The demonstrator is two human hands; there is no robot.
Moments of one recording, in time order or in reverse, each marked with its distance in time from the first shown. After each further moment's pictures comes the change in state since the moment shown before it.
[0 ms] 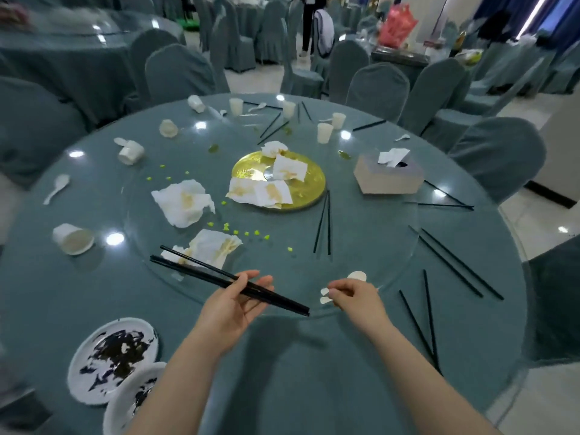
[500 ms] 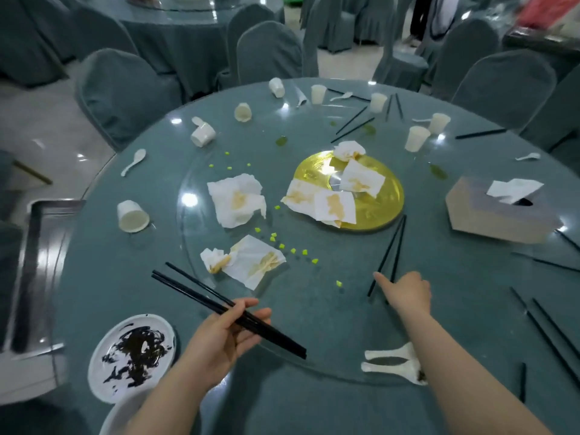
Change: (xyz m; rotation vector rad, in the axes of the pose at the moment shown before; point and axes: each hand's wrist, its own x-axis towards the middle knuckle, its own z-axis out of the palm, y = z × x) left_hand 0.043 0.017 -0.040 -0.056 0.300 0.018; right_hand 0.208 -0.012 0.022 -0.541 0.104 0.218
